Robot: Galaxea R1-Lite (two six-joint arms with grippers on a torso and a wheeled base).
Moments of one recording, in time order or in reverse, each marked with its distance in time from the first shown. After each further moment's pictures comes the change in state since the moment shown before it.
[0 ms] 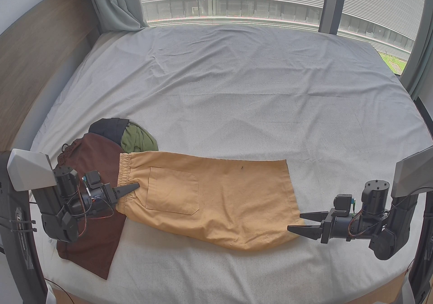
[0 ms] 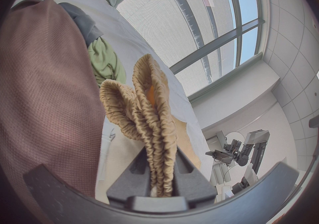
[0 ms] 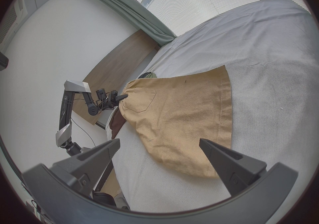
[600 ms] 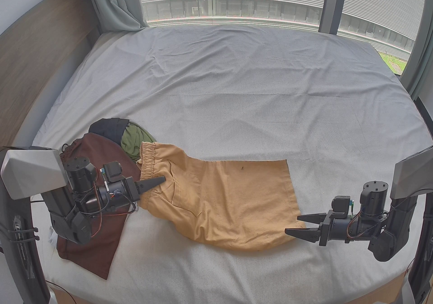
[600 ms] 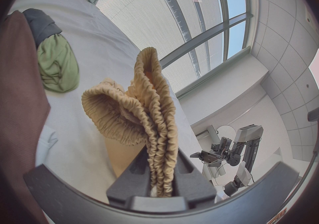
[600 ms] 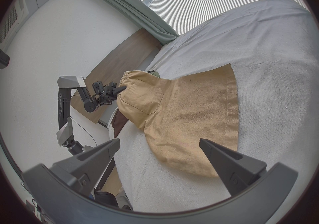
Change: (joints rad) left arm -0.207 -0.105 0.007 0.001 0.085 -0.044; right arm 0.024 -0.005 0.006 0.001 0.000 0.000
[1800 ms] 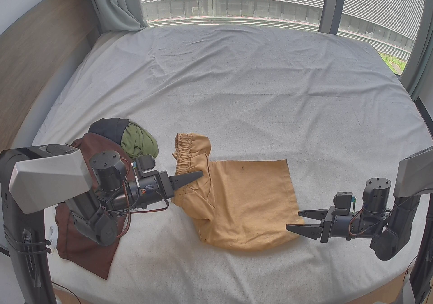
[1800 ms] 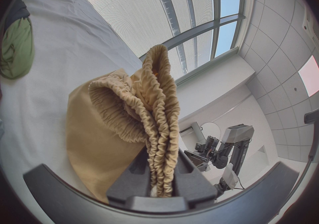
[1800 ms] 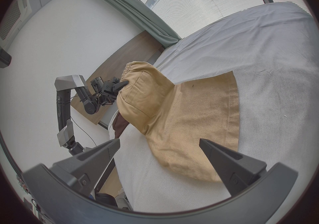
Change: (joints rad) left arm -0.210 0.013 -0.129 0.001 0.066 -0.111; right arm 0.001 -0.034 -0.004 0.001 -0.001 0.005
